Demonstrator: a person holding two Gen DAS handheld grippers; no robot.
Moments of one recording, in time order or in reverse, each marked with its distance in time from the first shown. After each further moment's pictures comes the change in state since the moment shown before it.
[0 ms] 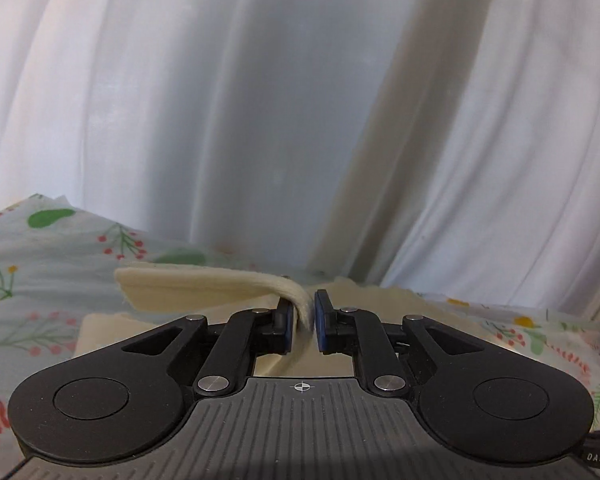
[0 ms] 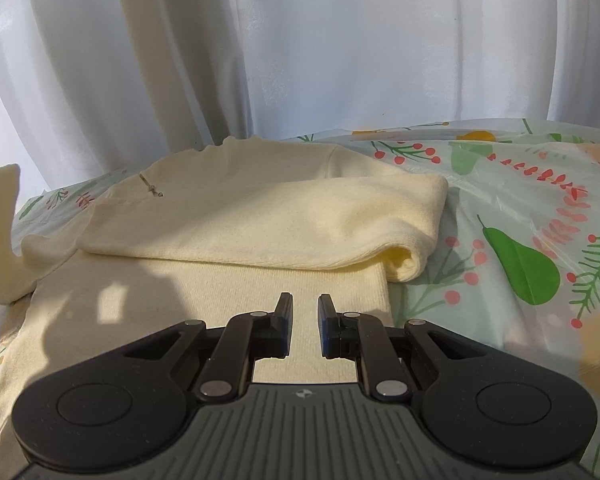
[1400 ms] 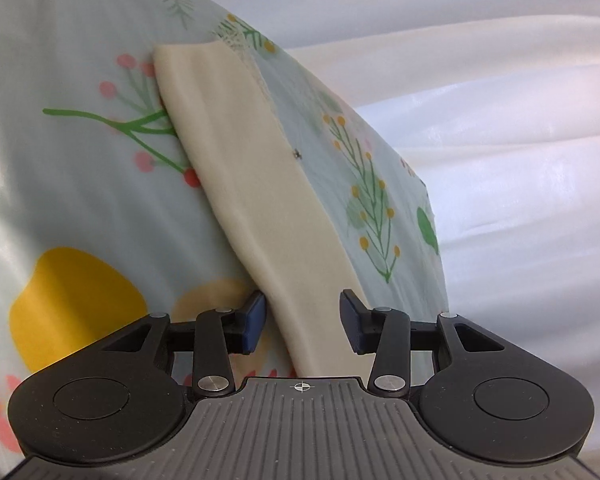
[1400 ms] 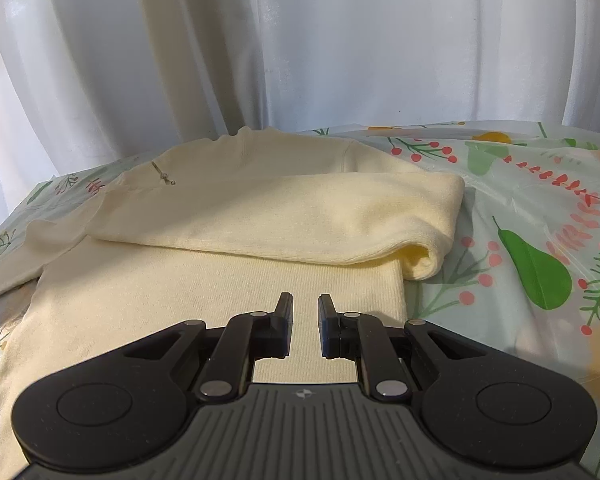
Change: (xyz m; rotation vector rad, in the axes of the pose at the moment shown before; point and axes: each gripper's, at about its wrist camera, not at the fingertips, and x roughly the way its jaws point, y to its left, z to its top) left arm -0.111 0.276 -0.087 -1.235 -0.168 0.493; right arm 0.005 0.010 0.002 -0.053 0.019 0.022
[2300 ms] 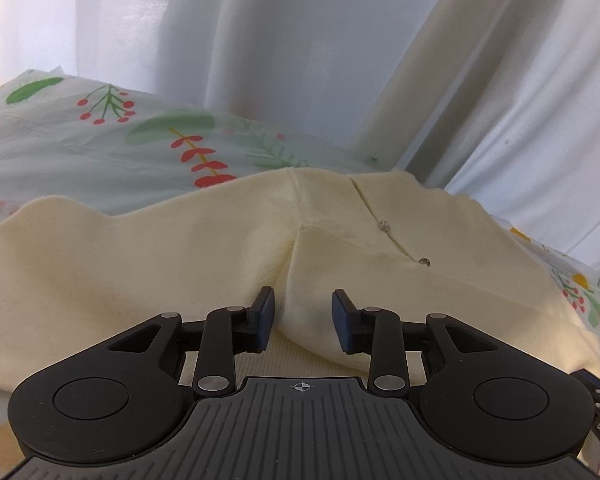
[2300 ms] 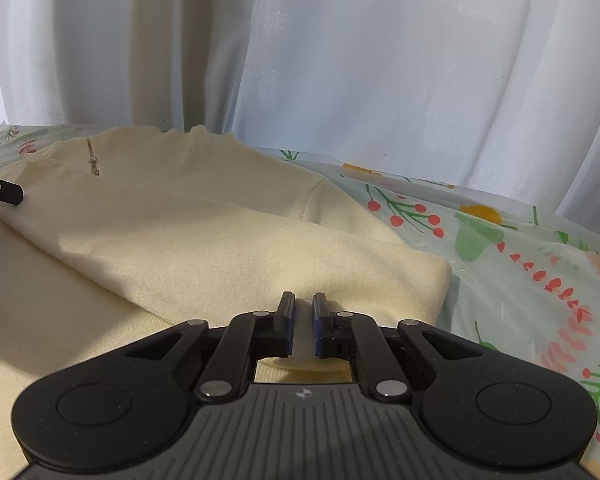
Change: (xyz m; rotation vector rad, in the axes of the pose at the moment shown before) left arm 0.068 -0.178 -0.269 1.123 0.404 -0.191; right arm 0.071 -0.006 0.036 -0.241 -0.054 -0.193
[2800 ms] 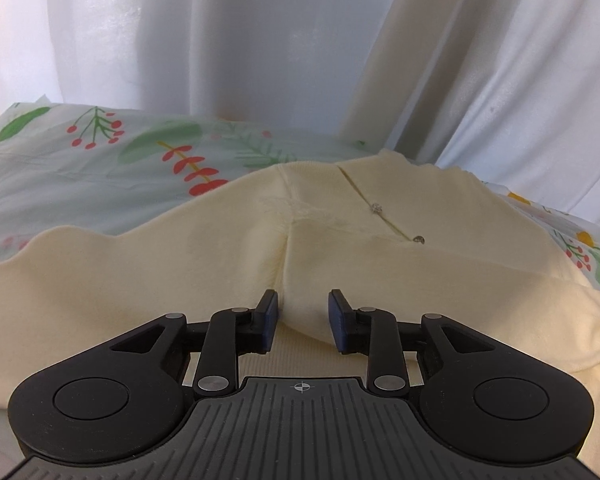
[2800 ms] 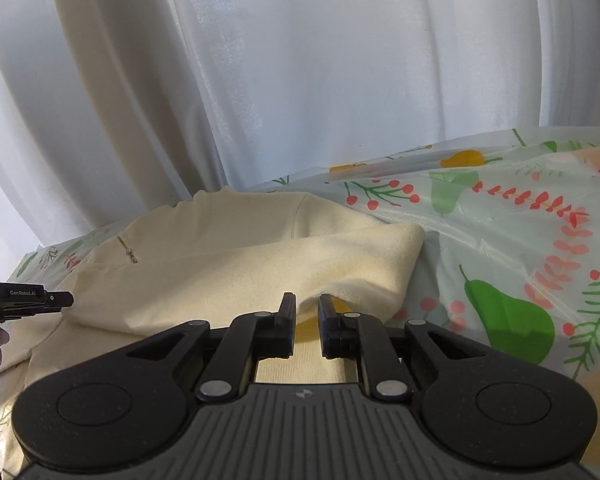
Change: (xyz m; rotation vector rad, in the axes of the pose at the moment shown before) left arm -0.002 -0.016 0.000 0.161 0.046 0.056; right arm -0.046 -0.052 -0.003 0.354 -0.033 0.172
